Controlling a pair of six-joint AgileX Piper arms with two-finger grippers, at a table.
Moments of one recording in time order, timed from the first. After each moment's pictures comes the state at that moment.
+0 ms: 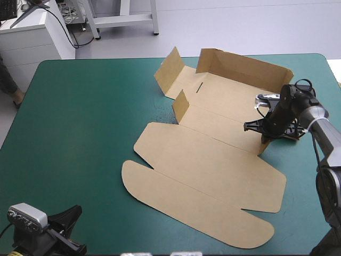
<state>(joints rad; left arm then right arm) -0.28 0.07 -0.47 -0.22 0.93 0.09 0.01 1.76 -1.38 0.10 1.10 -0.03</state>
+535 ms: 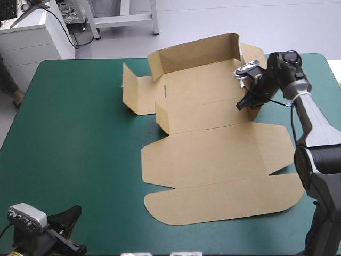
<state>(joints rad) -0.28 0.07 -0.47 -0.22 0.93 0.09 0.08 2.00 -1.91 0.08 1.23 -0.52</state>
